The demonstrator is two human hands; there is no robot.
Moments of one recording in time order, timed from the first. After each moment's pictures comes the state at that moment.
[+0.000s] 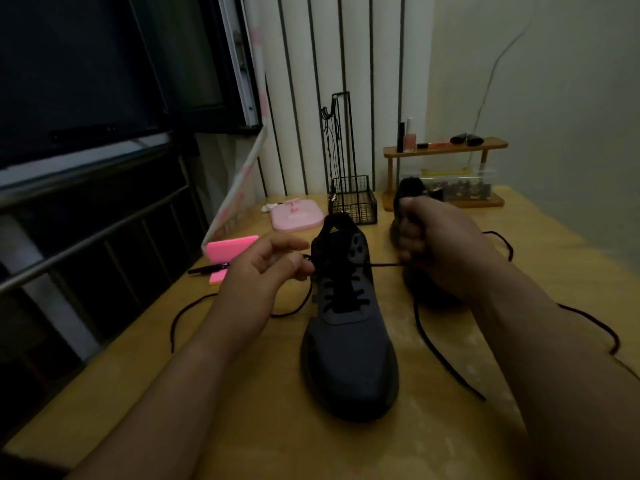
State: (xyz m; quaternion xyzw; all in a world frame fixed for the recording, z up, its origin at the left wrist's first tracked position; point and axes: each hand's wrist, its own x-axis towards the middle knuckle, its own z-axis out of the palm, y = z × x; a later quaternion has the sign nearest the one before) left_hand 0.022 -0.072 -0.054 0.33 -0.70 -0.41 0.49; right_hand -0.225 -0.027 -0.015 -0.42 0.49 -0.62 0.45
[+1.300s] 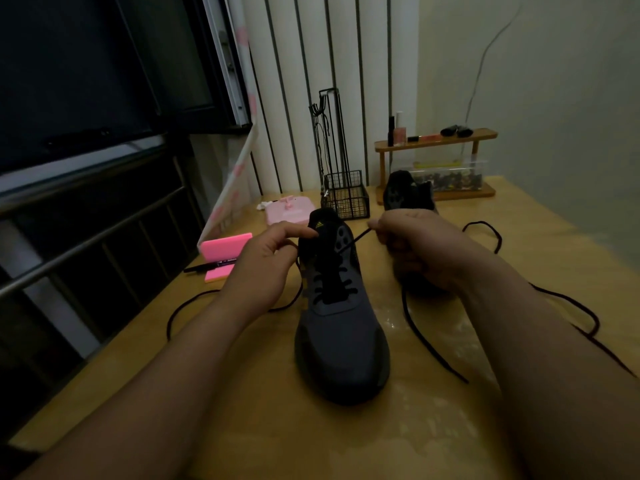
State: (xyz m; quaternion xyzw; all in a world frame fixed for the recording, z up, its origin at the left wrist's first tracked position) left_hand -0.002 -0.089 -0.045 0.40 -0.76 -0.31 0.41; right_hand -0.247 -0.034 -0.033 -0.54 0.53 -0.49 0.43
